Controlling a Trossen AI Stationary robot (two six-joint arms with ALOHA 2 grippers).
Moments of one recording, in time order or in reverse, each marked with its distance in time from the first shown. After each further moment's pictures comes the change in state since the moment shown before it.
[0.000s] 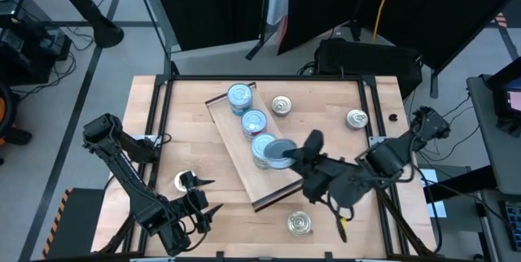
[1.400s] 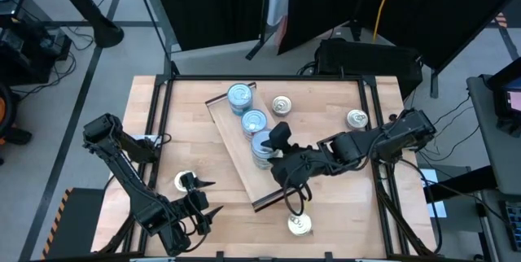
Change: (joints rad) left arm 0.000 0.000 0.000 0.024 0.028 0.001; right arm -0.218 0.117 -0.001 -0.004 -0.280 0.012
